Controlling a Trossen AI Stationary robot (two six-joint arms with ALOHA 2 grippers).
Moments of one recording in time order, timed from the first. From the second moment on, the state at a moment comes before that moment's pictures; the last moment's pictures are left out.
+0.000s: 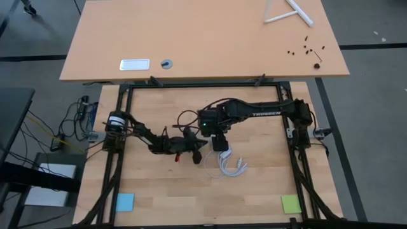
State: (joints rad) left arm -0.11 1.98 0.63 1.06 -0.38 -0.36; right arm -0.01 1.94 1.84 -1.21 -0.01 -0.06
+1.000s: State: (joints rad) left arm -0.10 1.79 0.51 1.13 -0.35 -0.32; right arm -0.02 1.83 1.69 -1.10 0.02 -0.13
